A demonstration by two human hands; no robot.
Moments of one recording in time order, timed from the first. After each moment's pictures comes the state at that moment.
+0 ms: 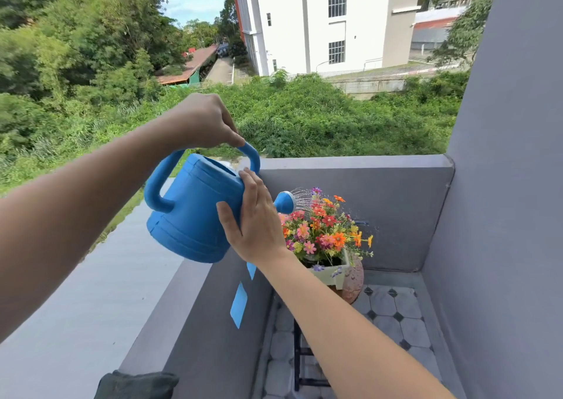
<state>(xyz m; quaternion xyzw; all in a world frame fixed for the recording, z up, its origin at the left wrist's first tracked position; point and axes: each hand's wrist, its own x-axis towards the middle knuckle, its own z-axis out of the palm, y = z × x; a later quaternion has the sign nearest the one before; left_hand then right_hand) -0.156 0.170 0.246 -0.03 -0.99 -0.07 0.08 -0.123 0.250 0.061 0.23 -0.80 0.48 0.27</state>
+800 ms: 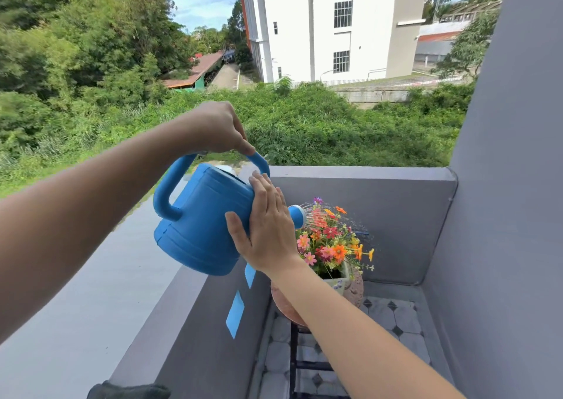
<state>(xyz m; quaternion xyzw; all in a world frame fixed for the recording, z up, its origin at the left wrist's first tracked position) -0.157 0.170 0.252 -0.02 -1.00 -0.08 0.05 -0.129 0.252 0.064 0.23 -0.82 0.40 0.33</state>
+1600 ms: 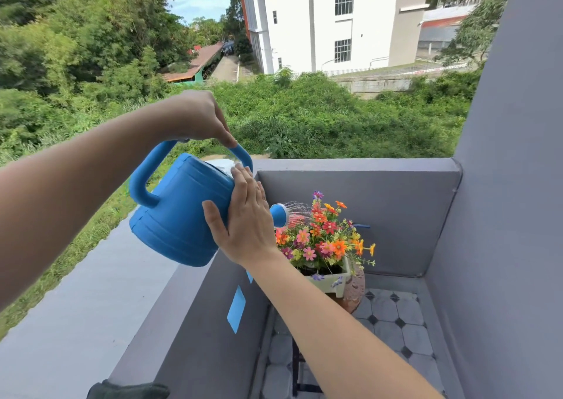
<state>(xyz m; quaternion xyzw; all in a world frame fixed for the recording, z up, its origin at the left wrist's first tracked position) -0.170 0.165 0.254 0.00 -1.00 -0.07 0.03 -0.136 0.233 0.066 0.23 -0.82 0.46 0.25</state>
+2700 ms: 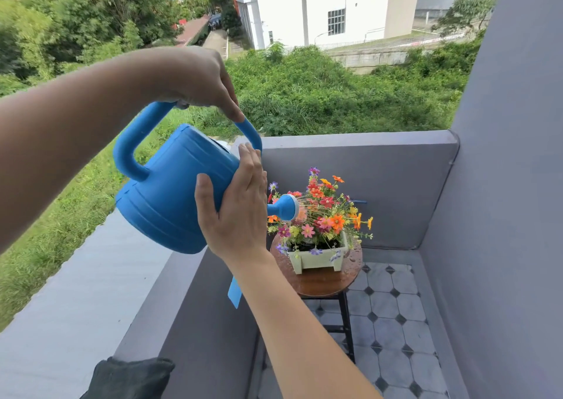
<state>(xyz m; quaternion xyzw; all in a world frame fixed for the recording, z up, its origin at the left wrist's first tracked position) -0.164 0.182 0.257 -0.05 -1.00 -0.04 0.00 -0.100 0.221 0.069 0.13 -0.76 0.58 0.25</state>
